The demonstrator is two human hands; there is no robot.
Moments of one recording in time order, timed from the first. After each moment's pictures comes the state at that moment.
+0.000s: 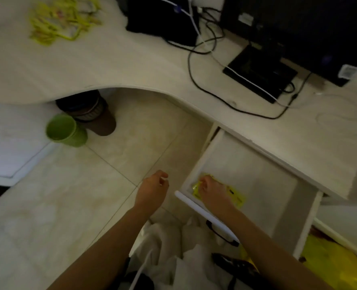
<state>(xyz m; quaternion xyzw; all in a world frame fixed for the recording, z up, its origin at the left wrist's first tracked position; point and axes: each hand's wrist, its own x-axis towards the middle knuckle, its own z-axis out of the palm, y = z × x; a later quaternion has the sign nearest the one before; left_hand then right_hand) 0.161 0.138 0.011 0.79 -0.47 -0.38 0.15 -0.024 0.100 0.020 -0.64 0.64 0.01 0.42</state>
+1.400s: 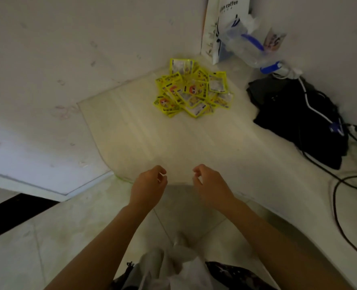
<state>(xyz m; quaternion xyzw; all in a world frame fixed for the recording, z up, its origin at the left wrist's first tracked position) 0.630 -0.056 0.070 0.87 -0.38 -0.22 0.24 0.482 -0.166 0.079 -0.84 0.42 -0.01 0.33</state>
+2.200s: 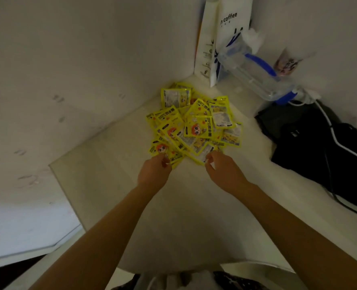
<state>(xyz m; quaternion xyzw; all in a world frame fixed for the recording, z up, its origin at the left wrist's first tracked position) 0.814 -0.287 0.050 0.84 -0.38 -0.30 0.23 0.628 -0.376 0.076 -0.81 0.50 0.00 0.31</state>
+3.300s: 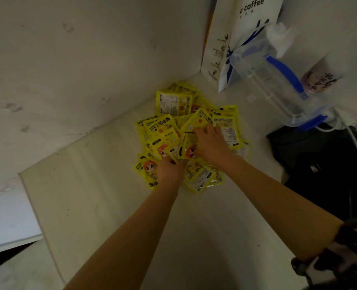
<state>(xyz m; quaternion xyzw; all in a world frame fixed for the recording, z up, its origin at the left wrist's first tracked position) 0.776 -0.414 0.019 0.80 -0.04 -0.42 0.42 0.705 -0.535 0.027 -0.90 0.39 0.09 0.16</state>
